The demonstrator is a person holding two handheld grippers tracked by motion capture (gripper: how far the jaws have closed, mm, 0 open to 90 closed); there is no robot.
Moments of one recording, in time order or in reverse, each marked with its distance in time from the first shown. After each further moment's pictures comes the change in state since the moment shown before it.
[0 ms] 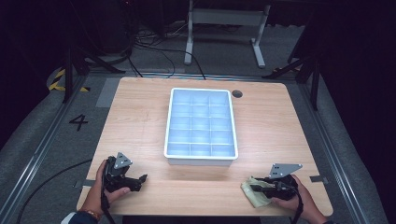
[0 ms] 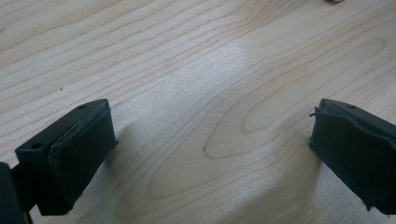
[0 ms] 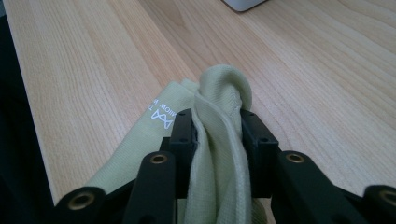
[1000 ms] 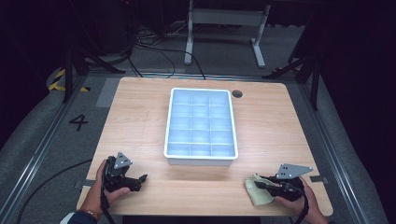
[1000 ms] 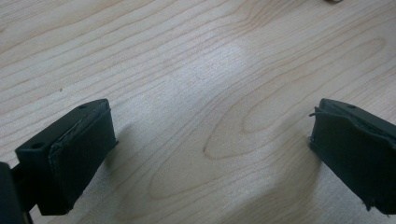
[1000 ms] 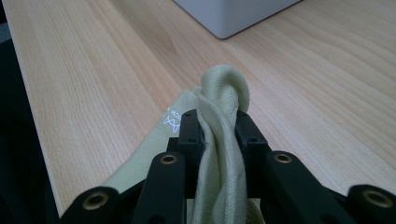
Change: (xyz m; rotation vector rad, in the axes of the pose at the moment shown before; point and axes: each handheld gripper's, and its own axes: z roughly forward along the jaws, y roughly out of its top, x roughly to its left) left arm 0.001 0.000 0.000 -0.001 -0.002 0.005; right arm 0.000 -0.004 -0.017 -0.112 -0.051 0.014
